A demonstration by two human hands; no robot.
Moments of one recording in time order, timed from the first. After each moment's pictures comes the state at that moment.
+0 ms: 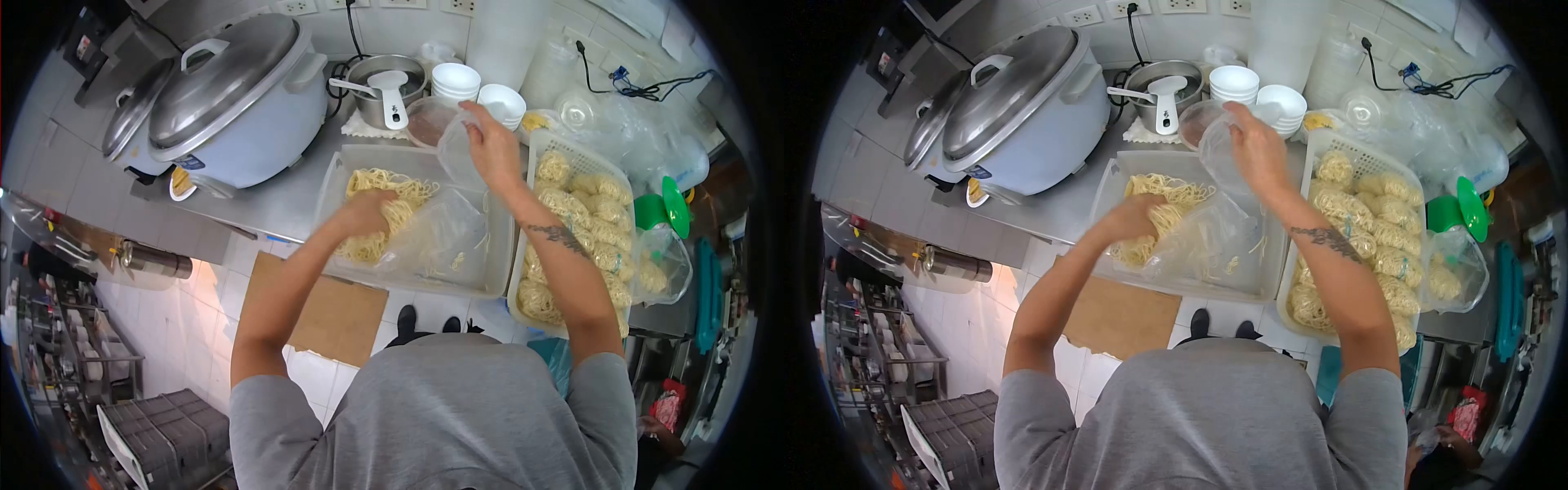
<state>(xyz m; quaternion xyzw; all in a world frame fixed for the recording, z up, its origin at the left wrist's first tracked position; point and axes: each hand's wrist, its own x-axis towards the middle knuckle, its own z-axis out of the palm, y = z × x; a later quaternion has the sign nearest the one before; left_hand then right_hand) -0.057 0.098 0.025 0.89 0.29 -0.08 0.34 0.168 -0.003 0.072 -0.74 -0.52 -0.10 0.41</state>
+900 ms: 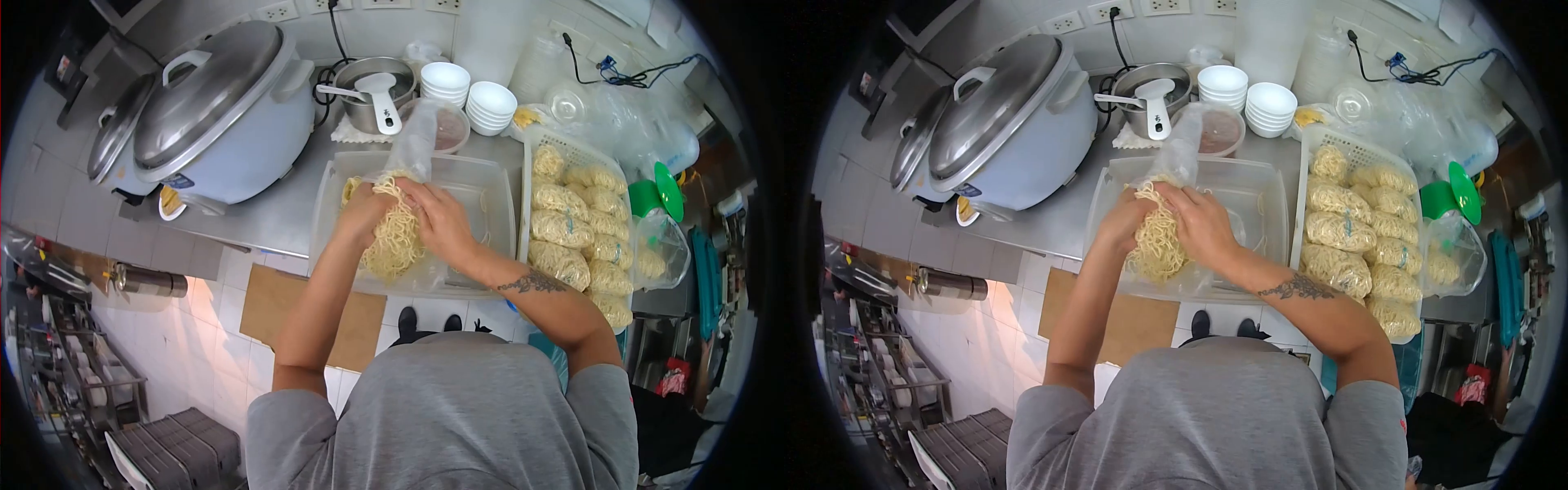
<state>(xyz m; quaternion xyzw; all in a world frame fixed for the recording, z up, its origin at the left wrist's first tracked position) -0.037 0.081 0.038 0.53 0.41 0.20 0.72 0.069 -0.024 0.035 -0.64 -0.62 -0.02 0.46</state>
